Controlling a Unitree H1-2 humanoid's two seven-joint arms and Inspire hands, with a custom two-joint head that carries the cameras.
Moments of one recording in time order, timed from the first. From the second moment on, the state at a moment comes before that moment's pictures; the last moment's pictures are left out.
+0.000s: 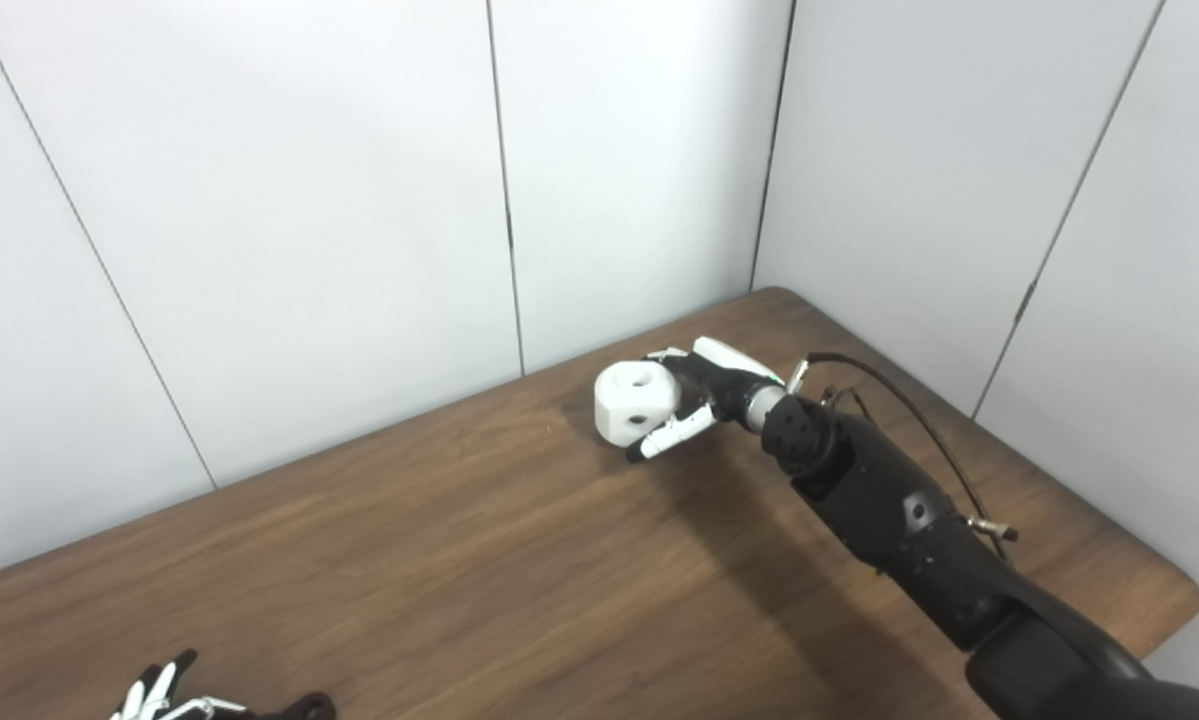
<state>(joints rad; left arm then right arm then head) -0.06 0.17 -0.25 -0.01 0.69 0.02 0.11 -0.48 -0.61 0.11 0.32 -0.44 0.34 0.22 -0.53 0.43</state>
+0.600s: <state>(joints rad) -0.04 0.17 -0.23 -0.04 0.69 0.03 0.10 -0.50 -0.60 0.13 0.34 -0.49 0.32 0.17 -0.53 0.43</state>
